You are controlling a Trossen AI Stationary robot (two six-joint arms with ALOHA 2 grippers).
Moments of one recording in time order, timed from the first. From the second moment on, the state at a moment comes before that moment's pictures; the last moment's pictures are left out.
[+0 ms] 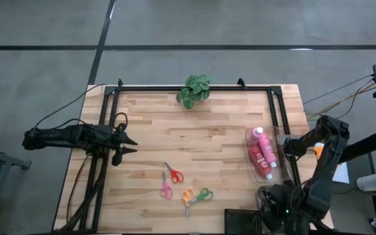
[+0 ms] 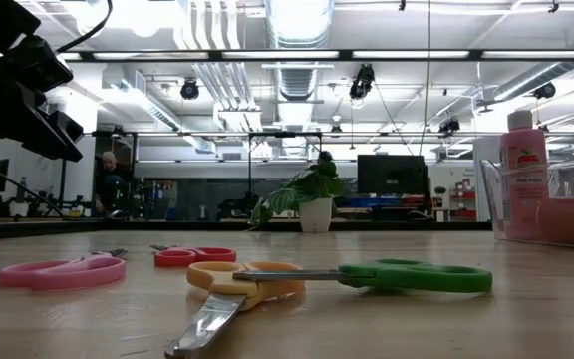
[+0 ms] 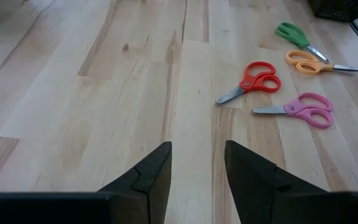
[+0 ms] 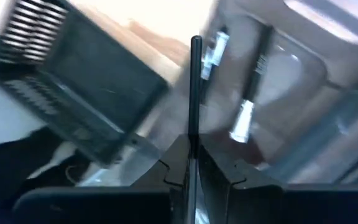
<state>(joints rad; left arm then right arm) -0.02 0.18 0.25 -0.69 0.02 -0.16 1.14 1.58 1.30 -1.13 0.12 2.14</state>
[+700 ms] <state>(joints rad) -0.02 0.18 0.25 -0.69 0.02 -0.16 1.15 1.85 1.30 -1.22 0.01 2.06</state>
